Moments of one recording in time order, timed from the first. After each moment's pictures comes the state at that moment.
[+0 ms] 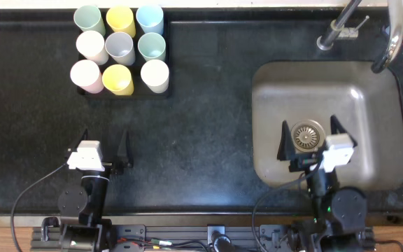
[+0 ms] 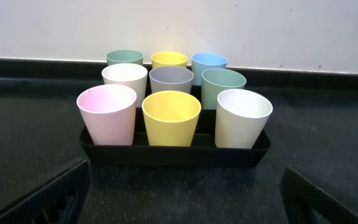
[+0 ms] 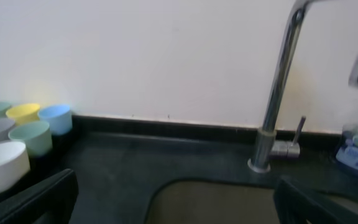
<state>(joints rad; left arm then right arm) -0.06 0.01 0.01 -0.08 0.02 -0.07 0.16 0.16 0.33 -0.17 0.03 0.02</state>
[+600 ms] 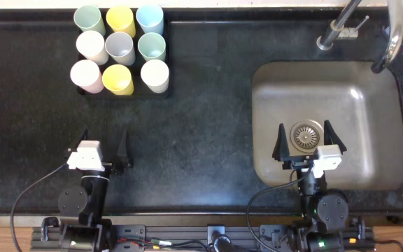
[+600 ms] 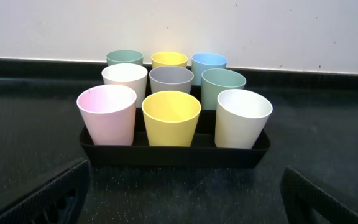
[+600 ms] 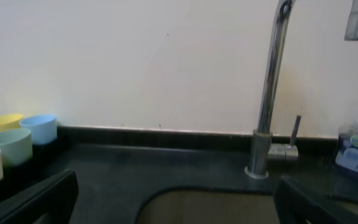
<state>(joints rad) -0.06 0.01 0.01 -0.08 0.02 -0.07 0.16 0.01 0.02 0.12 0.06 0.01</state>
